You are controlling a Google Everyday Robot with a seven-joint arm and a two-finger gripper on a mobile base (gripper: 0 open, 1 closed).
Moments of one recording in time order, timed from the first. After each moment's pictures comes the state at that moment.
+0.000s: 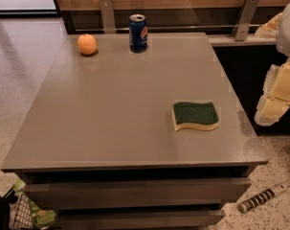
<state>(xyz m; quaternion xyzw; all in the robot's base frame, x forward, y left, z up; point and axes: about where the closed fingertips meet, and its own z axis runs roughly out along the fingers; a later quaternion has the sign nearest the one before) 0.438 -0.213 0.988 -0.60 0.78 -0.05 0.18</state>
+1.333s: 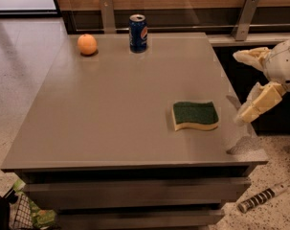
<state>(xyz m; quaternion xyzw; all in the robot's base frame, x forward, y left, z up) 0.495 -0.206 0.914 -0.59 0.71 0.16 0.35</state>
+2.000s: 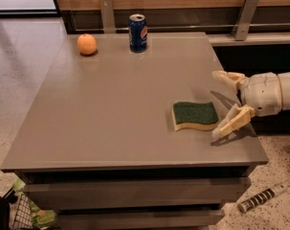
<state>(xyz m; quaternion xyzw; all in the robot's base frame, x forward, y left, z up) 0.516 -0.181 0.847 -0.56 0.63 0.27 0.46</state>
